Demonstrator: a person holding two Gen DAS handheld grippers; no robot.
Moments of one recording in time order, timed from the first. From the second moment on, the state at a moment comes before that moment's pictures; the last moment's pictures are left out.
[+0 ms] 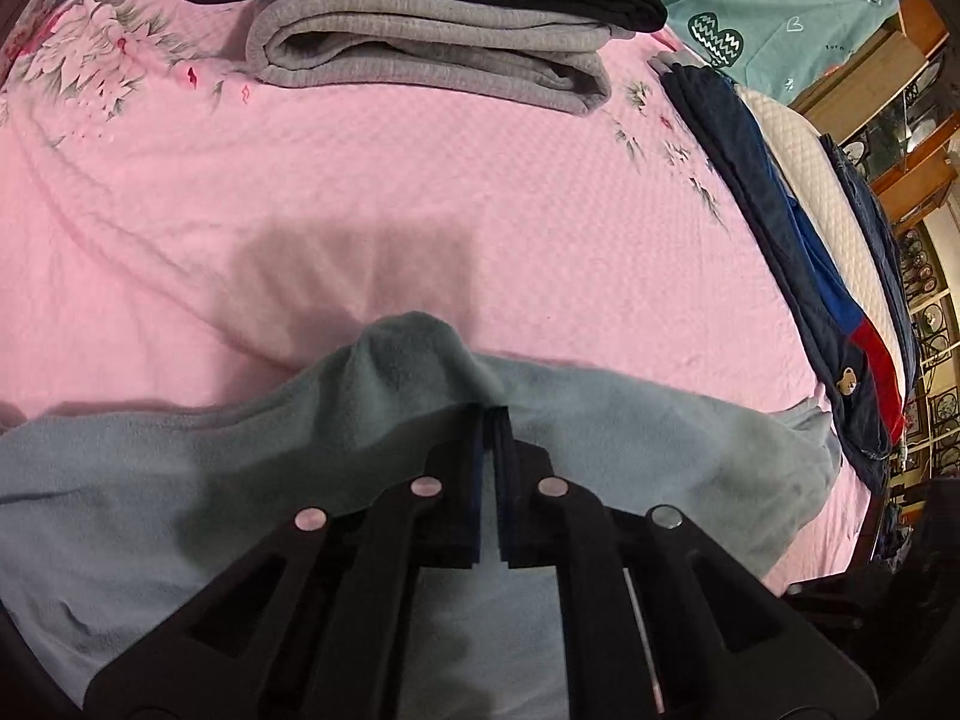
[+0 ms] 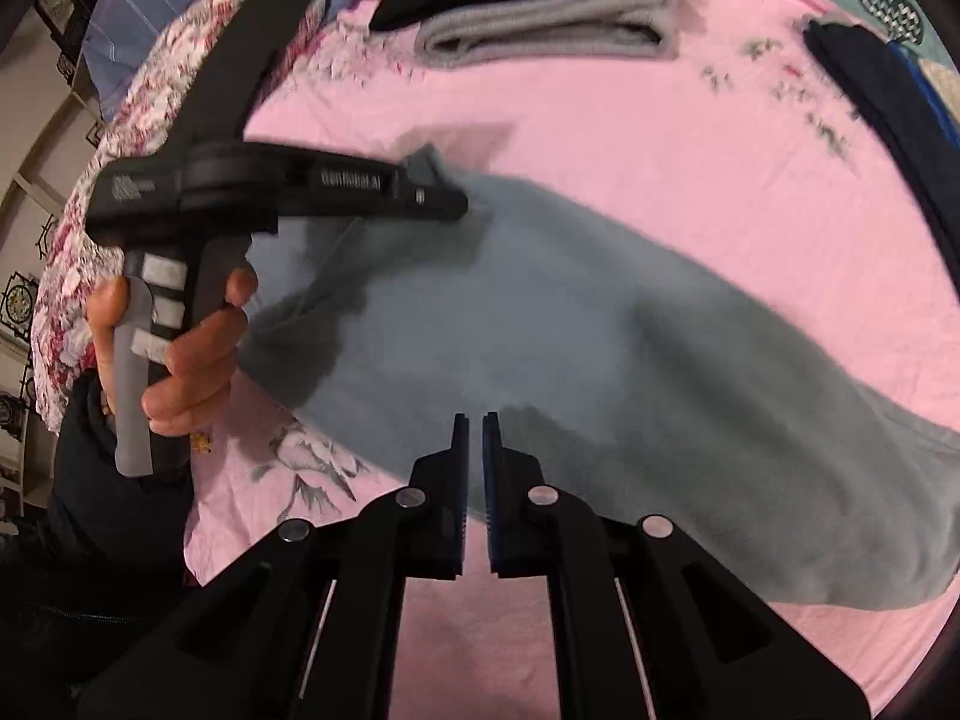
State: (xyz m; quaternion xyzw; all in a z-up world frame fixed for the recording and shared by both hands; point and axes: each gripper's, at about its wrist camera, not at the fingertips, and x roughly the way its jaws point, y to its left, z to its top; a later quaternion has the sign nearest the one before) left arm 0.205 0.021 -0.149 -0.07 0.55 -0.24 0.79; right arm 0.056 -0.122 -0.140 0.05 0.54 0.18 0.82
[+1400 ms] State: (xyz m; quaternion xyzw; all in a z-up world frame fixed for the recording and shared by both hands) left arm 0.096 0.084 -0.139 -0.14 0.54 -0.19 0.81; right arm 0.008 -0.382 -0.161 0.04 0.49 0.12 0.86
